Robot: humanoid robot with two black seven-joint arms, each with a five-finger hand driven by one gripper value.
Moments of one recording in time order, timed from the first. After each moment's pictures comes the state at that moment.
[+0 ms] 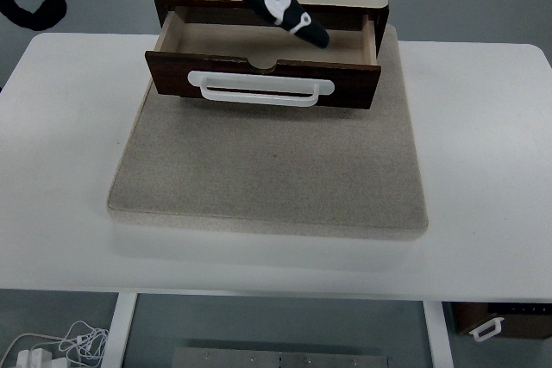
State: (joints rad) left arm -1.56 0.74 -0.35 -1.62 0.28 -0.32 0.24; right arm -0.01 0.00 -0.01 0.18 -0.04 -0.05 0.03
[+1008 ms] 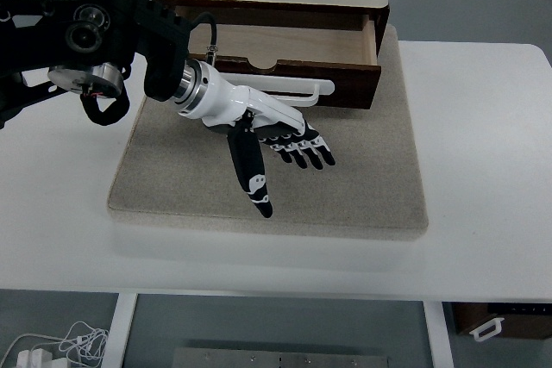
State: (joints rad) left arm -1.53 0.60 -0.07 -1.59 0.40 -0.48 0.48; right arm -0.01 0.00 -0.01 0.18 -0.04 -0.05 0.03
